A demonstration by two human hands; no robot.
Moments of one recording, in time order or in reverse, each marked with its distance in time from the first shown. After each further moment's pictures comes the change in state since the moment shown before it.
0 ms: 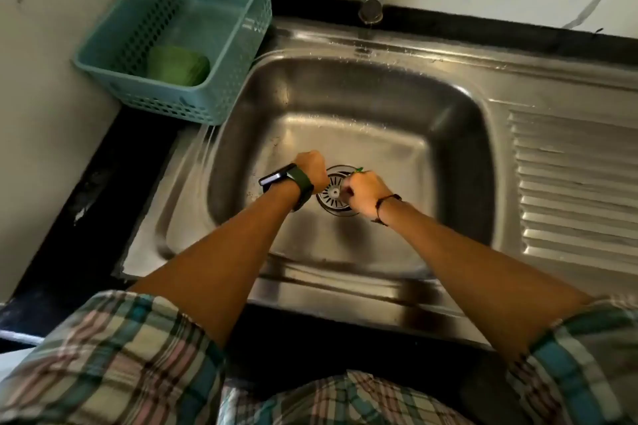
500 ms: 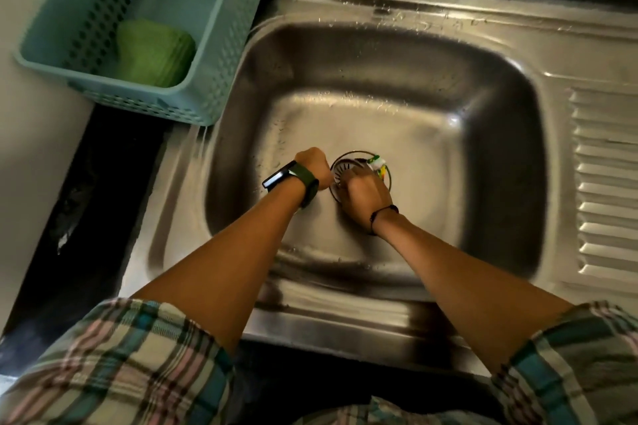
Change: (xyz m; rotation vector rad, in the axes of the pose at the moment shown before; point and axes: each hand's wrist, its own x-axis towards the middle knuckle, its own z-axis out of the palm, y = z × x) left_hand 0.034 -0.018 0.001 0.002 -0.150 -0.158; right_hand 0.024 -0.010 0.043 -0.042 0.168 -0.046
